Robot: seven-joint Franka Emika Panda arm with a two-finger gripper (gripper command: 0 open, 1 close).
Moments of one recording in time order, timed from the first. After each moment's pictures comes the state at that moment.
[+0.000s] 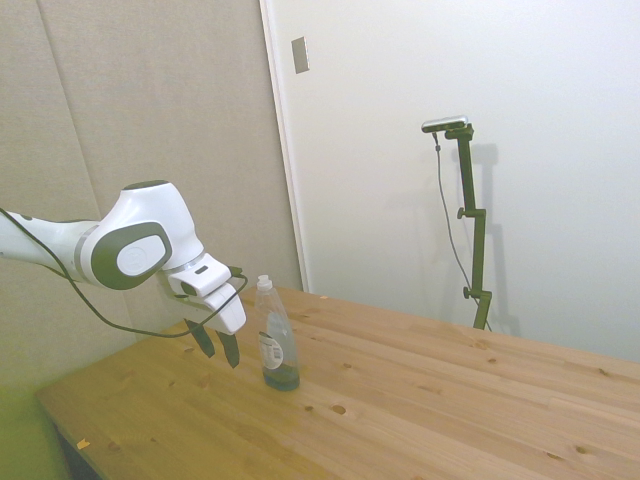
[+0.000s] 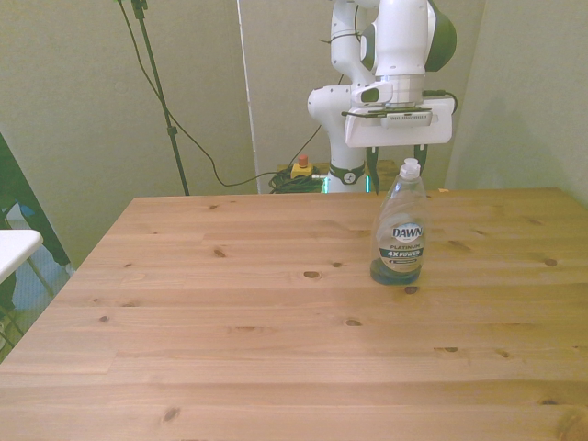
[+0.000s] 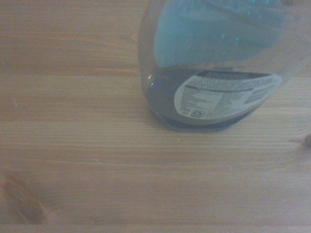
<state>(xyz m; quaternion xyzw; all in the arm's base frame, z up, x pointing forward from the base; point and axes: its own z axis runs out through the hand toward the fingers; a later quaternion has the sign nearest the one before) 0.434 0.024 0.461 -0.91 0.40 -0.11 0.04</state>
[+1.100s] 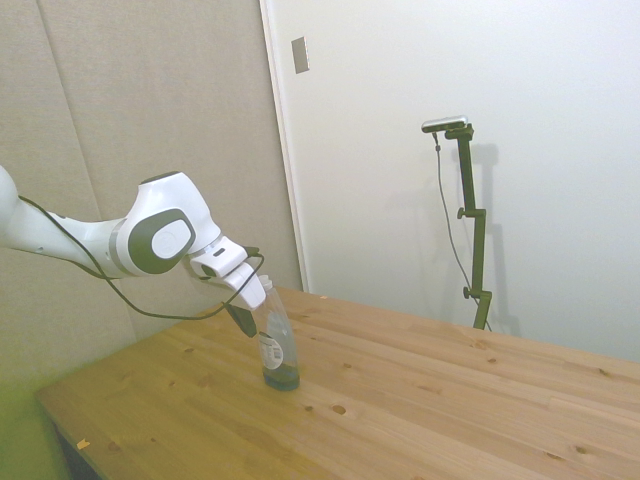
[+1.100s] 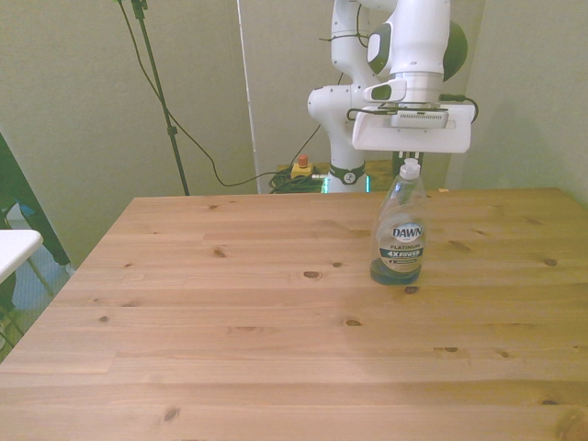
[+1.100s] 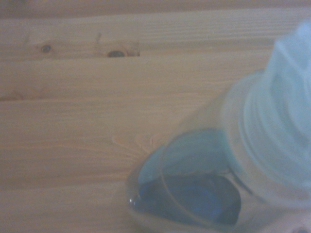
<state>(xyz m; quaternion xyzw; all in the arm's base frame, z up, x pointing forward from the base) 0.501 0.033 0.479 -0.88 0.44 -0.18 0.03</state>
